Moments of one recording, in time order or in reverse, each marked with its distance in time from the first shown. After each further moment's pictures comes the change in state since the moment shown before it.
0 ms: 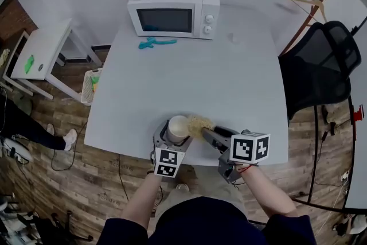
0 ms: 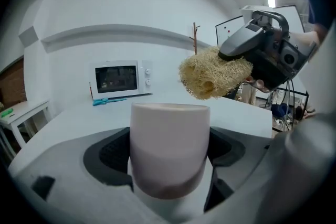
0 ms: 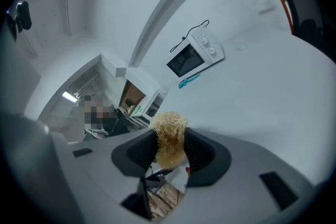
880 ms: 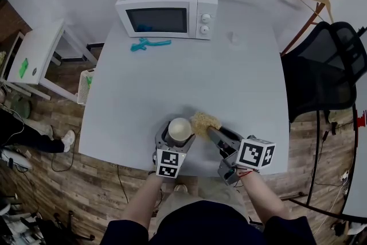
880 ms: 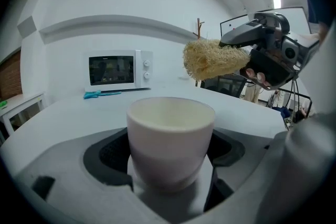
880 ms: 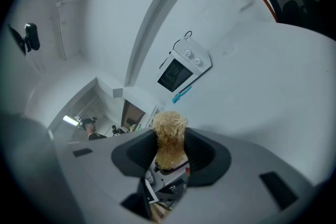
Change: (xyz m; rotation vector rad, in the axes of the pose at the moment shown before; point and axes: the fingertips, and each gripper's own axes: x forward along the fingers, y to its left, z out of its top) left arm 0.057 0.000 -0.007 -0.032 0.019 -0.016; right arm 0.001 -0.048 0.044 0.143 -0.158 0.036
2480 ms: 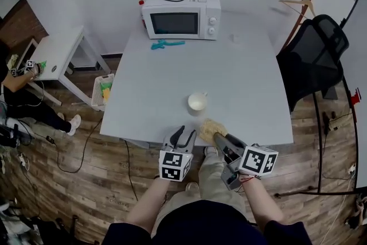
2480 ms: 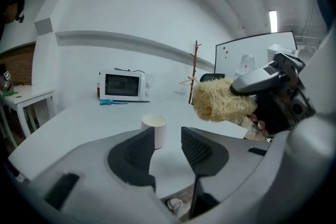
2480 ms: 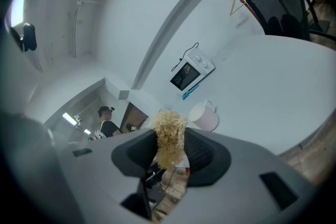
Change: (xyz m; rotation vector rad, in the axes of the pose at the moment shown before) left arm -0.168 -0.035 0.019 -0.092 -0.118 -0.024; right arm -0.079 0.090 -0.123 -0.025 -0.125 -0.016
